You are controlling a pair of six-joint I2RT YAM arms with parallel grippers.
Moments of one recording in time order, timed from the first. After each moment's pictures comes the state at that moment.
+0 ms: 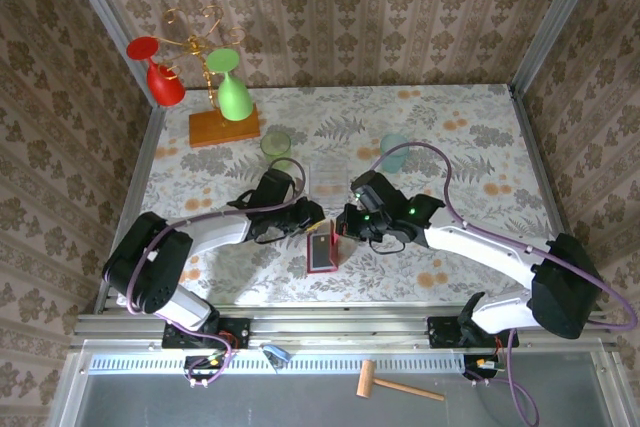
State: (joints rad) left arm -0.66 1.52 0.69 0.03 0.48 -1.01; right arm 0.81 1.34 0.92 -0.46 -0.19 0.98
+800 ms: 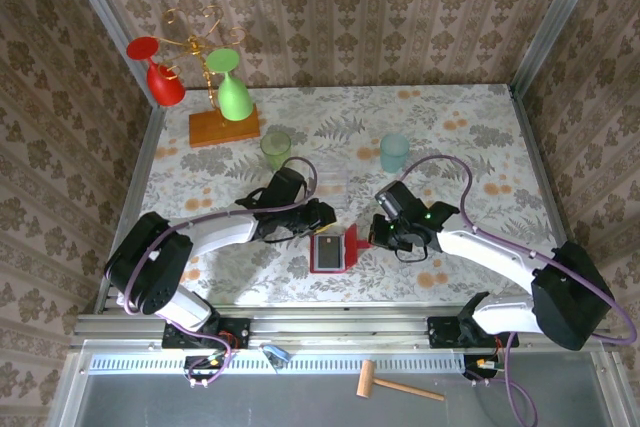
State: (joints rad) left arm -0.74 1.53 0.76 -0.03 0.48 -1.01; right arm 0.66 1.28 0.74 -0.54 -0.10 0.89
